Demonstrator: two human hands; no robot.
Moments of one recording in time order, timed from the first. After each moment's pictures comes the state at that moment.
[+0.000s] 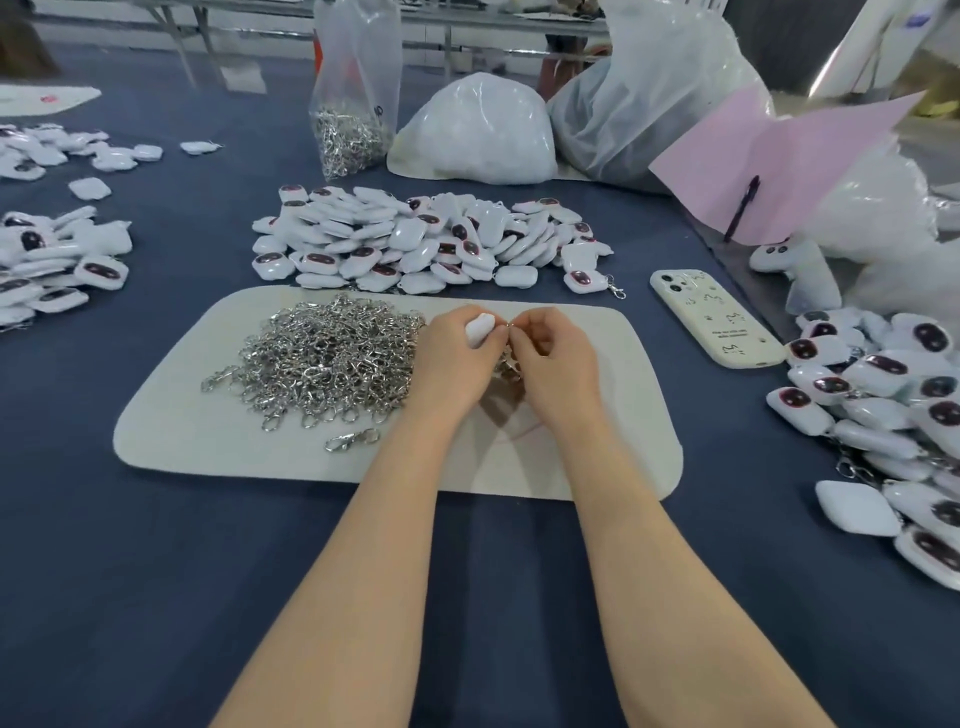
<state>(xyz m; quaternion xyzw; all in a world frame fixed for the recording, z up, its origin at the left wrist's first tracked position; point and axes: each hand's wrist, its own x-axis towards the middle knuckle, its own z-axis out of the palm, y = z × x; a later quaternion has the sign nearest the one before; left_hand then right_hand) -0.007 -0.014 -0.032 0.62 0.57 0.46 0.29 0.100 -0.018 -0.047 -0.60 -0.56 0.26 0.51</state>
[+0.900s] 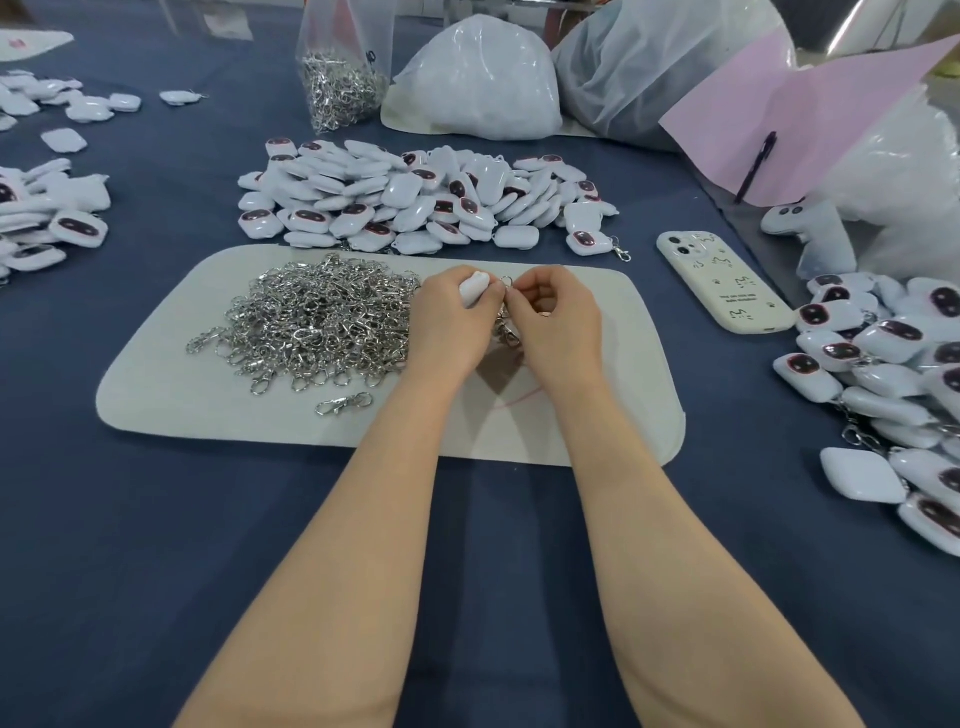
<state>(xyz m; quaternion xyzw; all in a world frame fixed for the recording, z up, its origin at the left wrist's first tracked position) -0.003 -0.014 -0.036 0.58 0.58 0.49 0.30 0.098 -0.018 -0.047 -0.58 -0.54 0.27 0.54</state>
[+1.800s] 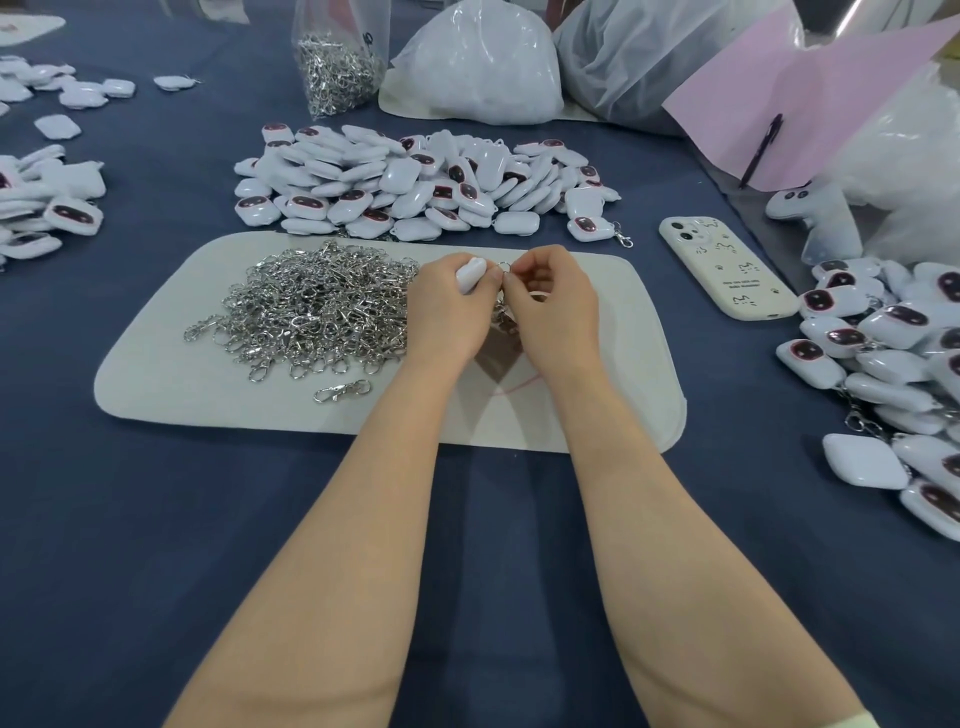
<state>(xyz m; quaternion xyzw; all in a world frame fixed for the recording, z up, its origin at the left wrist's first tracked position) -0.002 -0.017 -0.033 0.57 0.59 0.49 0.29 0.096 -0.018 -0.046 -0.57 -0.56 0.27 0.55</state>
